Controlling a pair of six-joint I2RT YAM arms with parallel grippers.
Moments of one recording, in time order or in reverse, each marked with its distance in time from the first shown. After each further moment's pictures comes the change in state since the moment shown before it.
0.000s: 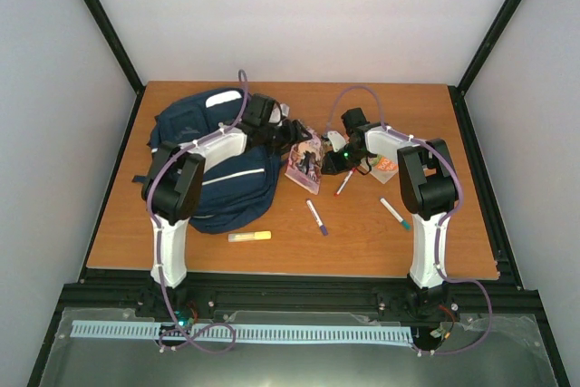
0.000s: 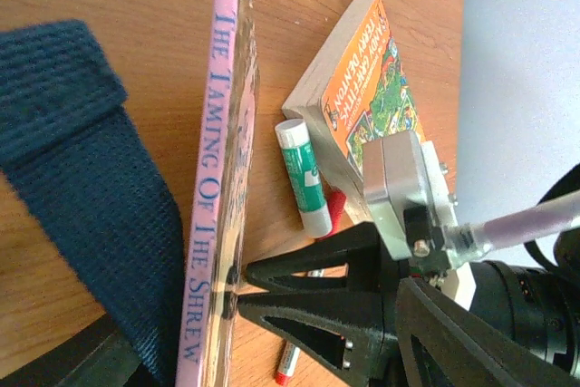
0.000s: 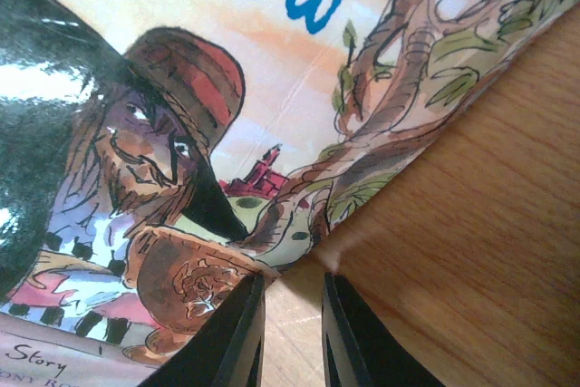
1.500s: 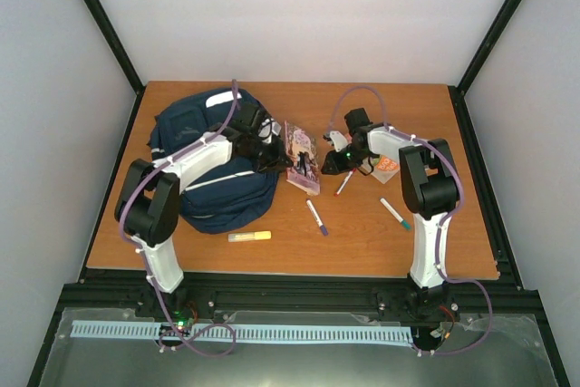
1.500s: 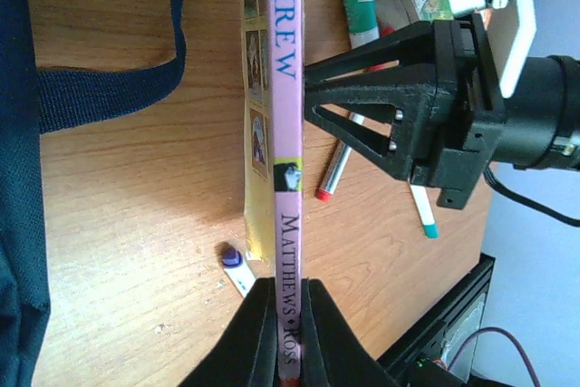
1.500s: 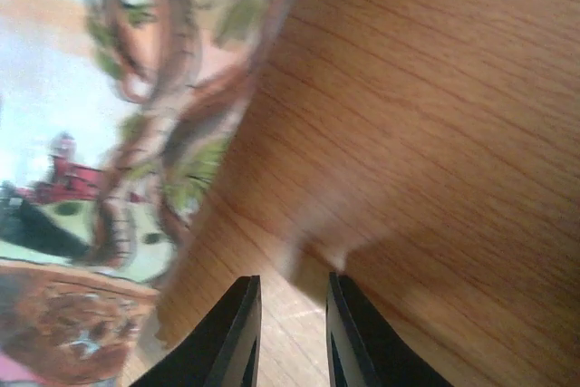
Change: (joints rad) left arm -0.014 -0.217 -0.107 -0.388 0.010 0.137; right arm -0.016 -0.004 -0.011 0.010 -0.041 0.000
